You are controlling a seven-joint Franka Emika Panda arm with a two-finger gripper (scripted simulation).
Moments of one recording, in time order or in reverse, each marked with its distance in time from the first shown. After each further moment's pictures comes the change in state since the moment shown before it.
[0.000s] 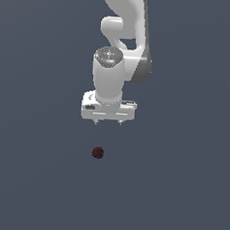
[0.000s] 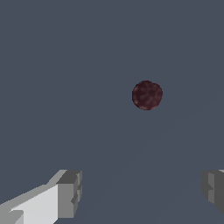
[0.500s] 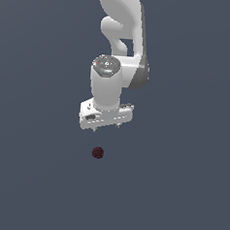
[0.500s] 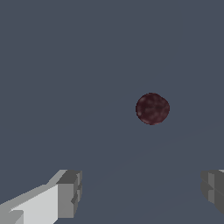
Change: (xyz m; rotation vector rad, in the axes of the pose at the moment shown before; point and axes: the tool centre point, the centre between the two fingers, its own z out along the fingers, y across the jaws) arm 0.016 0.007 0.015 -0.008 -0.003 -0.229
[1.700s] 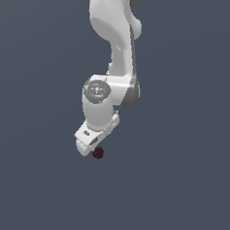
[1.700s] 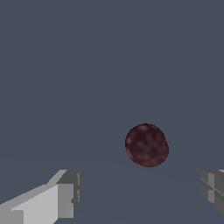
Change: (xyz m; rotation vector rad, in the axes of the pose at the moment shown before) arm 0.034 0.031 0.048 -0.002 0.004 -0.638
